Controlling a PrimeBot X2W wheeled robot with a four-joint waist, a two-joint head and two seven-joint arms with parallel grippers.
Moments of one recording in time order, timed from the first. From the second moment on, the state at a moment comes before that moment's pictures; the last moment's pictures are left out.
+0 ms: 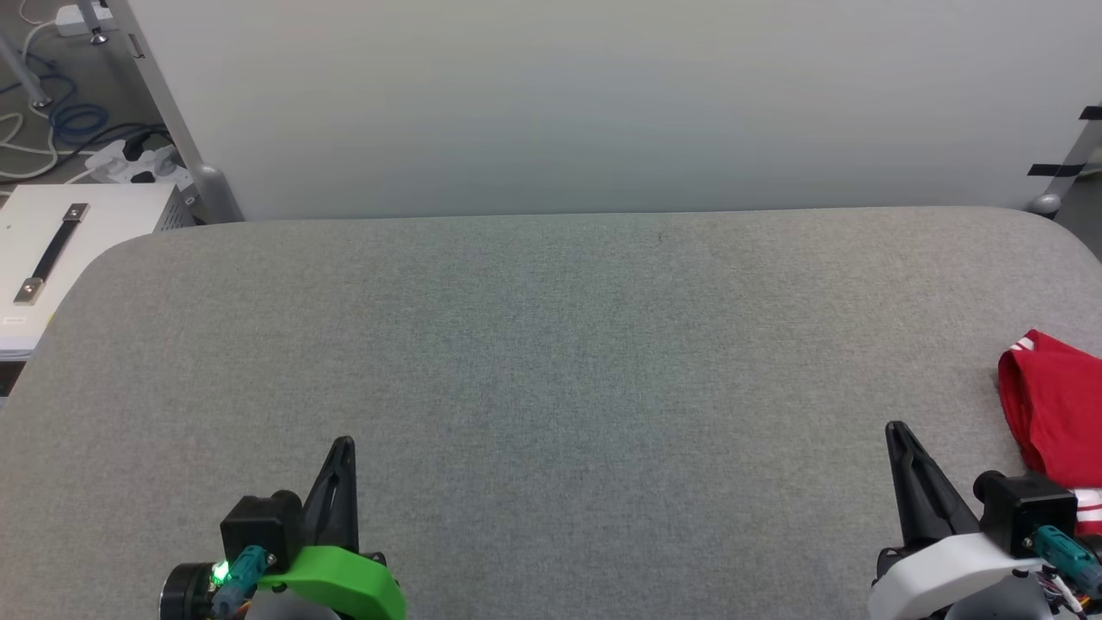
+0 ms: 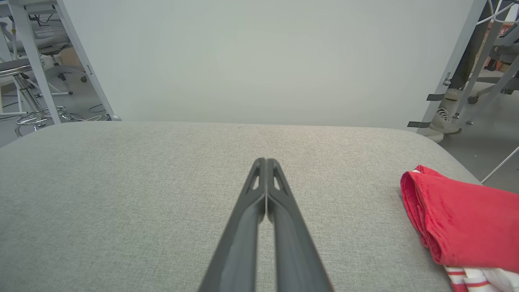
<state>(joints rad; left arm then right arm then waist) 0.03 0.28 -0.31 0.08 -0.41 0.20 -0.20 0.14 -0.05 -0.02 -0.15 0.09 0.13 0.02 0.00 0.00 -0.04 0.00</state>
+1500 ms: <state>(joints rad) 0.03 0.19 -0.18 0.05 -0.24 0.11 -0.12 0.09 -0.05 -0.01 -0.09 0.05 0.13 0.01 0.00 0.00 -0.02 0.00</state>
